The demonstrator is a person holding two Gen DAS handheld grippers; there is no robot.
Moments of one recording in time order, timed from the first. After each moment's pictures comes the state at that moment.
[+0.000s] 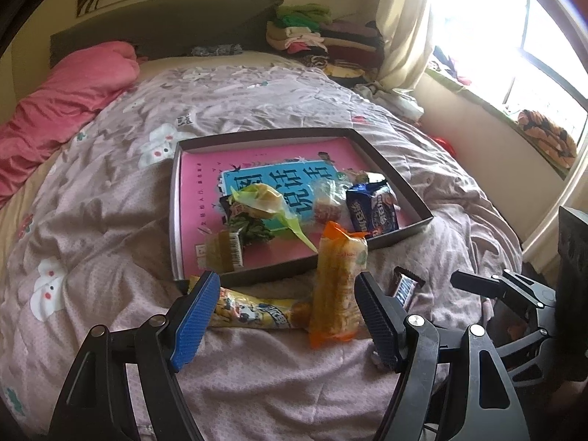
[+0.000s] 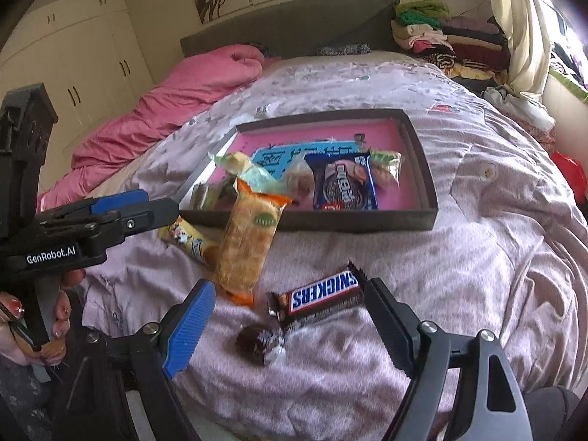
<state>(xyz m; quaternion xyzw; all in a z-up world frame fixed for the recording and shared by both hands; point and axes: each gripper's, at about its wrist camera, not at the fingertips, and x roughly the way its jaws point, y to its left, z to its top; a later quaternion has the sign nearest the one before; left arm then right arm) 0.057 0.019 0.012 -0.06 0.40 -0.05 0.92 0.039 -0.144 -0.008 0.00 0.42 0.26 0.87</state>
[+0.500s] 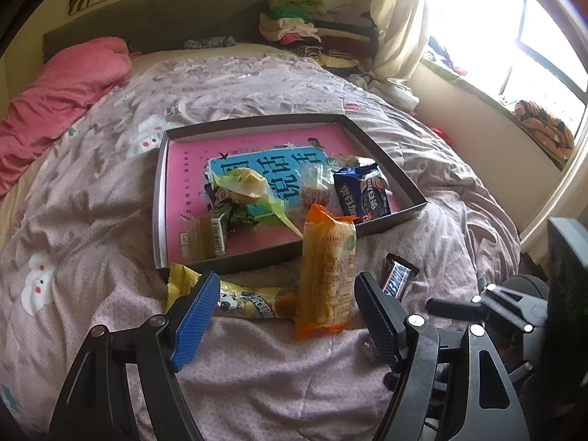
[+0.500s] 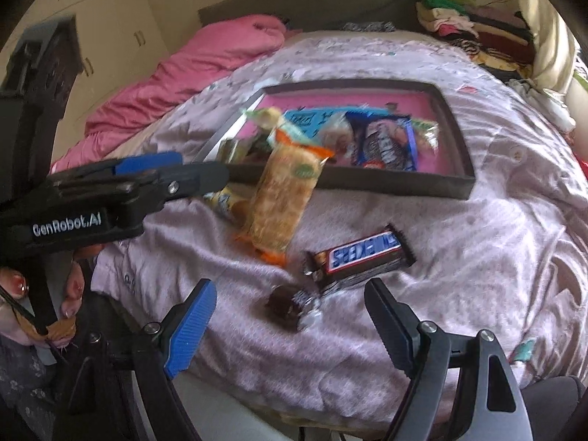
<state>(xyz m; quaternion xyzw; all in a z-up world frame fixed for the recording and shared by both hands) 0.058 0.009 0.002 -0.05 0.41 -0.06 0.91 0.025 -0.120 -0.025 -0.04 0.47 0.29 0.83</state>
